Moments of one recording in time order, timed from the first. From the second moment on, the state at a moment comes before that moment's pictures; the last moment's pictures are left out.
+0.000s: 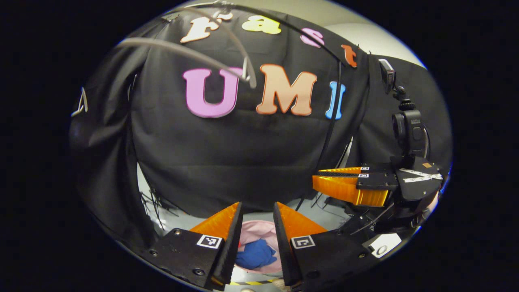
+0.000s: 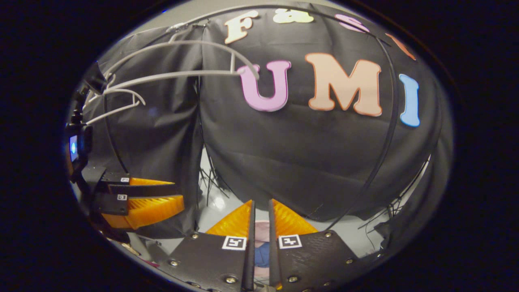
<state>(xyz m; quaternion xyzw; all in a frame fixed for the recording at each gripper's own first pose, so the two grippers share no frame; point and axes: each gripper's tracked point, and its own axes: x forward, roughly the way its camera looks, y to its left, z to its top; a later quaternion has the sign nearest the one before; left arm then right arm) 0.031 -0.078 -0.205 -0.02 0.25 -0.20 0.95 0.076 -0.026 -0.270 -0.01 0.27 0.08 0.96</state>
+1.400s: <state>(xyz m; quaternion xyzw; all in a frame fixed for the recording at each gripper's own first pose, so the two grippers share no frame) 0.058 -0.151 0.005 -0.01 -0.02 -0.13 0.99 0.028 -0.124 -0.006 -0.03 -0.04 0.00 1.00</state>
